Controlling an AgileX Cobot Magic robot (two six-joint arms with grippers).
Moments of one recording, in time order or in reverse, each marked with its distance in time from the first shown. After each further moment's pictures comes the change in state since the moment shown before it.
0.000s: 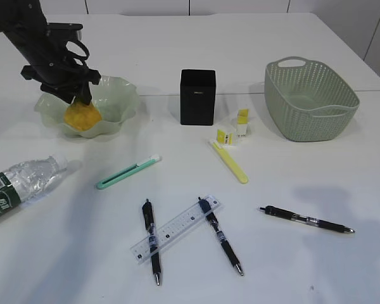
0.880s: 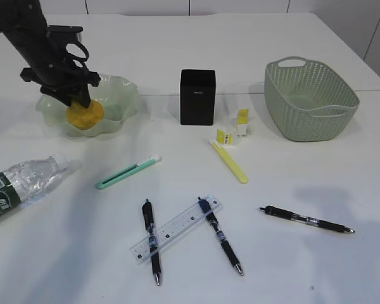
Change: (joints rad) left arm 0.000 0.000 0.002 0.000 0.026 0.000; right arm 0.000 -0.002 0.000 0.000 0.011 0.000
